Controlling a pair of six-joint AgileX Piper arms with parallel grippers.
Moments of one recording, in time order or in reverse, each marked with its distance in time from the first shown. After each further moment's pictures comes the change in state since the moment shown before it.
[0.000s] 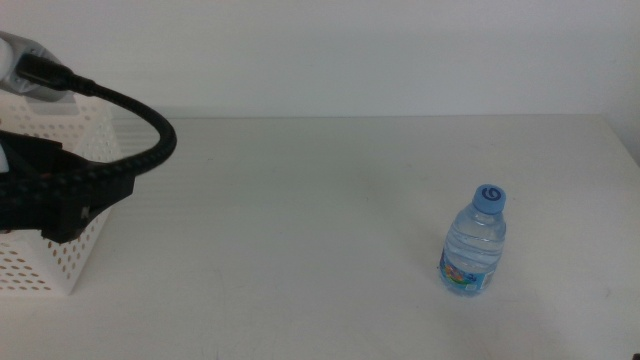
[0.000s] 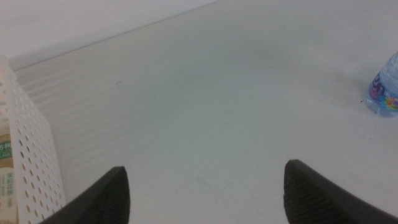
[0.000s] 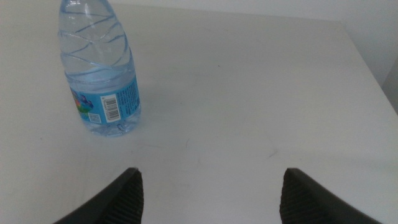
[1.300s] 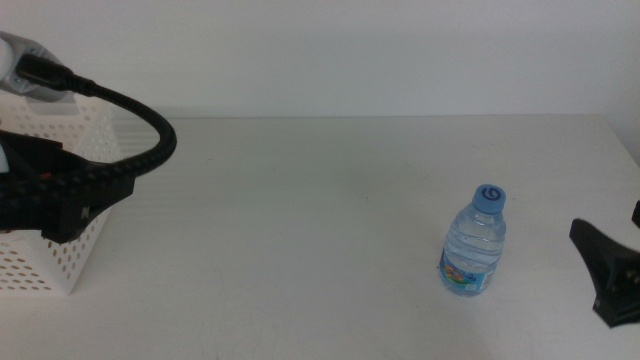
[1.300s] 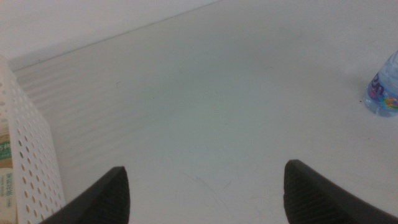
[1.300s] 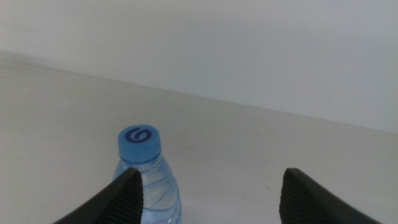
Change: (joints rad) left arm 0.000 0.000 0.000 0.000 0.000 0.000; right arm 0.136 0.755 -0.236 -0.085 -0.655 0.063
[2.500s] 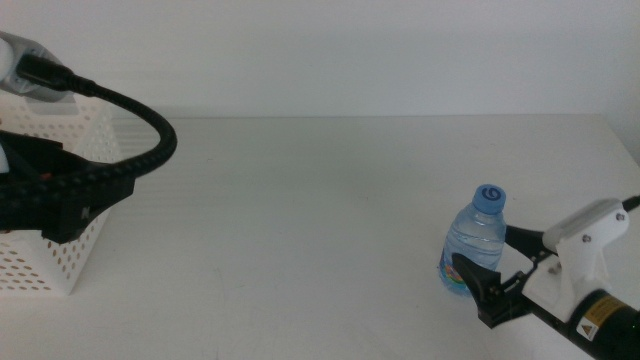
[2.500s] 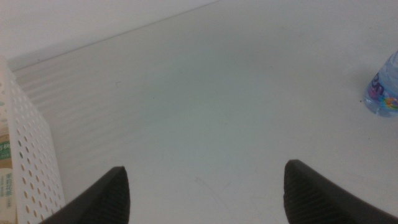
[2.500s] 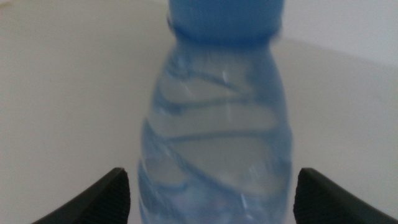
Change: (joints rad) left arm 0.000 0.000 0.000 0.000 0.000 0.000; right arm 0.003 0.971 -0.027 -0.194 -0.859 -0.026
